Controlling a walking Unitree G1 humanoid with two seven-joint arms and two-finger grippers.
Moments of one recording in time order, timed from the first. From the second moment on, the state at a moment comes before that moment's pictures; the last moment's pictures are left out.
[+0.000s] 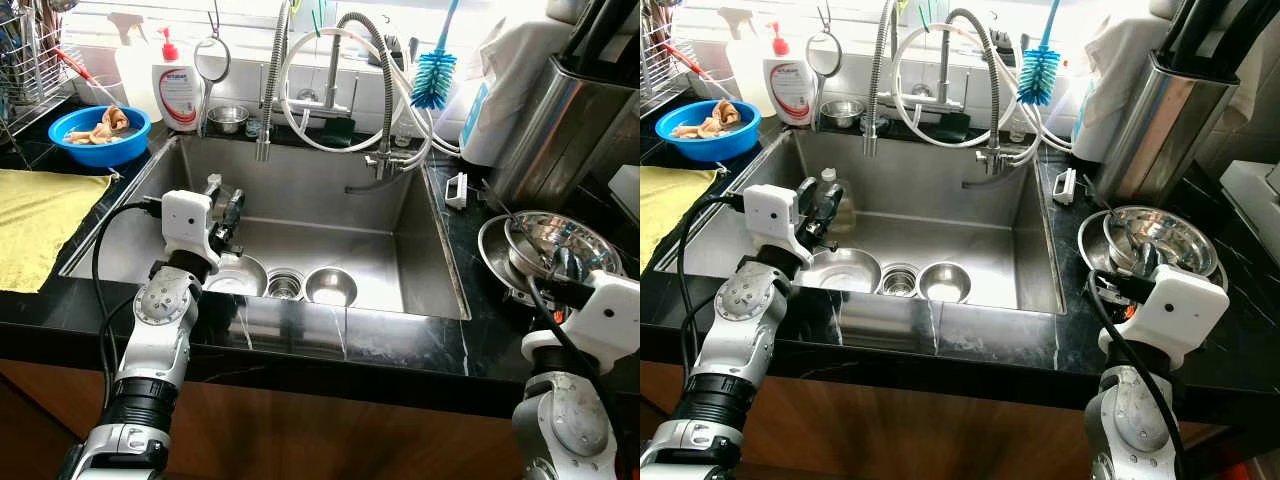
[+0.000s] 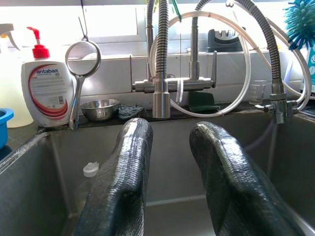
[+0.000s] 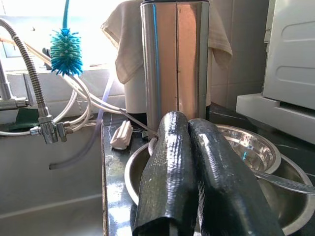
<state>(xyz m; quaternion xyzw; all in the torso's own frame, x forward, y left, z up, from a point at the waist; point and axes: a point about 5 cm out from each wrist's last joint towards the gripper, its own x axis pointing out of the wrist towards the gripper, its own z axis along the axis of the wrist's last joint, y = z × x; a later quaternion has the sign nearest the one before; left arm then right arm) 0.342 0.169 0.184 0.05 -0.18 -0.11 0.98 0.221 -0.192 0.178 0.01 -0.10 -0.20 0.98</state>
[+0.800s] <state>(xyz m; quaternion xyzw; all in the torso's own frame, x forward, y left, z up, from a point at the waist) 0.343 0.169 0.184 0.05 -0.17 -0.12 0.98 0.227 -0.174 0.190 0.01 -0.13 -0.16 0.98</state>
